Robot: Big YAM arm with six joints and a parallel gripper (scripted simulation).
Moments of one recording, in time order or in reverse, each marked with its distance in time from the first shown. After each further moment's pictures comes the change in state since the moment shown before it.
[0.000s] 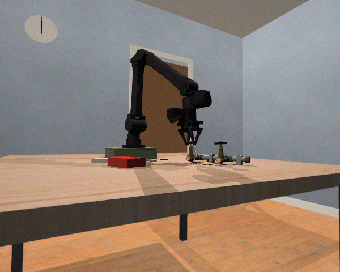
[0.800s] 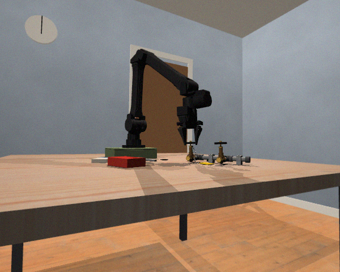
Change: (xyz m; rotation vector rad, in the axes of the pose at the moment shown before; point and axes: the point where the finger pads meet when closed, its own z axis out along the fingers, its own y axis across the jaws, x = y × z) arm 0.000 0.000 0.000 0.000 -0.003 -0.595
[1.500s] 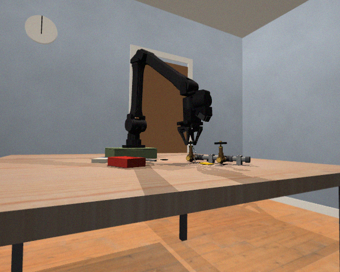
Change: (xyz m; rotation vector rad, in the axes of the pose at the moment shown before) arm 0.000 0.000 0.000 0.001 -0.001 -1.072
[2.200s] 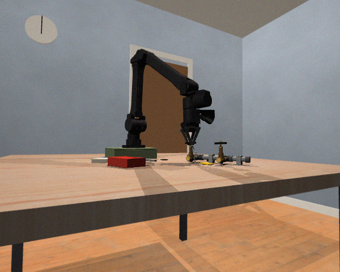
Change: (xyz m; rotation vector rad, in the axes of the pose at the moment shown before) arm 0.000 0.000 0.000 -0.001 0.000 -1.022
